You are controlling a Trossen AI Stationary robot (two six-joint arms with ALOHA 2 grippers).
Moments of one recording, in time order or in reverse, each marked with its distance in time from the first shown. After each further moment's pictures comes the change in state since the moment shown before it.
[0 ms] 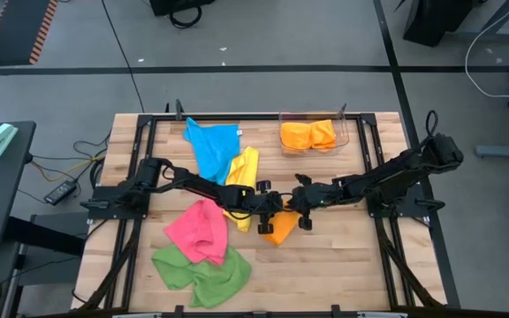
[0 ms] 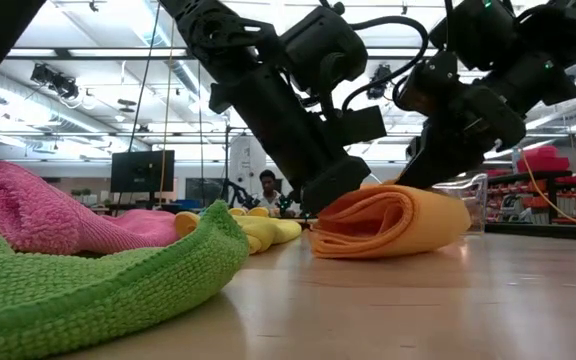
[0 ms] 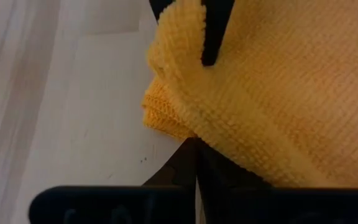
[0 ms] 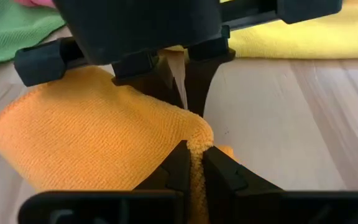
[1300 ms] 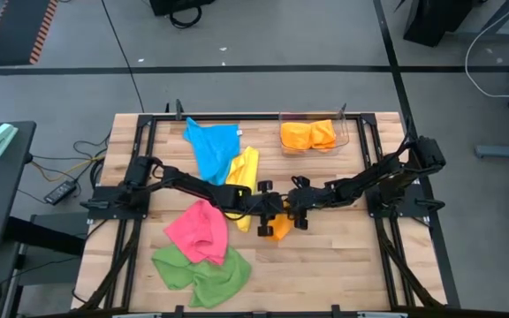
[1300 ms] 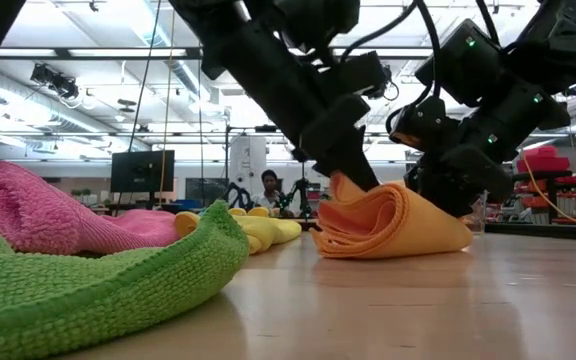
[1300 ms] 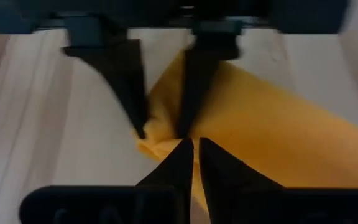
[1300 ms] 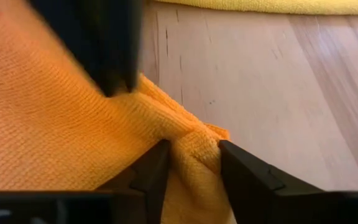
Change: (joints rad) left arm -0.038 -0.096 -0.001 -0.010 0.000 0.026; right arm -0.018 0.172 0.002 0.059 0.040 -0.014
